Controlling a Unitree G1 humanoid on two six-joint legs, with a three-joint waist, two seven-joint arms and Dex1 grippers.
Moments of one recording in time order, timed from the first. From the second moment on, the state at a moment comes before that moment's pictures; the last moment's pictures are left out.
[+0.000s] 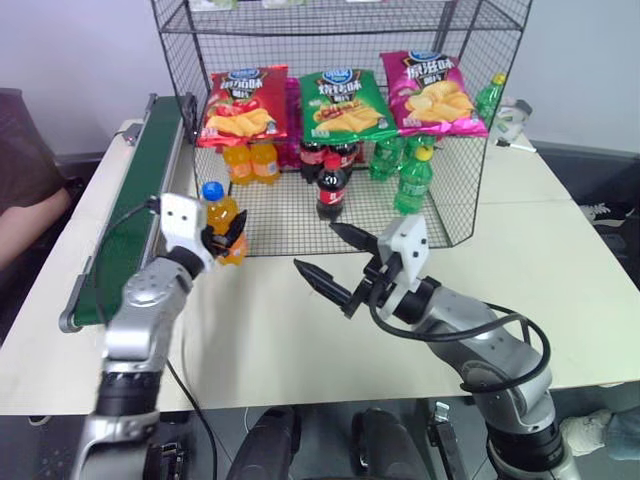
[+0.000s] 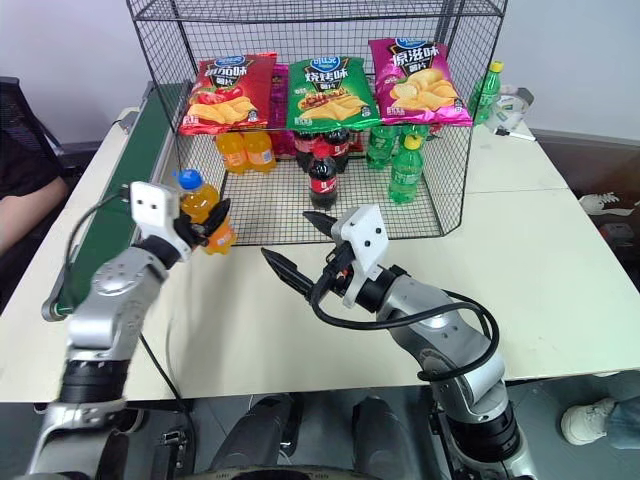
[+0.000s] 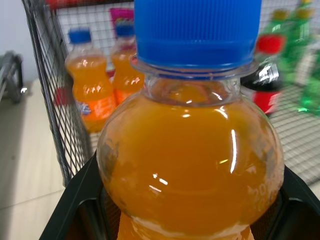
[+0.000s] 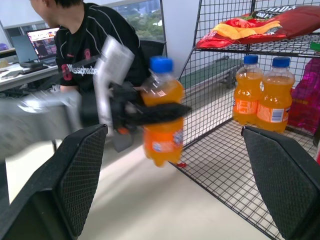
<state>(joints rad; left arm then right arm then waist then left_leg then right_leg) -0.37 0.34 0.11 0.03 -0.28 0.22 -0.30 -0.24 -0.30 0.18 -0.67 0.53 0.65 0.38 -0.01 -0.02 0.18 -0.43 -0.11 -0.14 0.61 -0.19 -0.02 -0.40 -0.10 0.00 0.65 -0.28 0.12</state>
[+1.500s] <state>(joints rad) -0.62 0.17 0.15 0.62 -0.19 -0.26 -0.29 -0.20 -0.32 0.19 -0.68 0.45 0.67 0.34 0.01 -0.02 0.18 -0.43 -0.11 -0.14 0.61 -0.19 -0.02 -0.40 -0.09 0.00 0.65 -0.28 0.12</state>
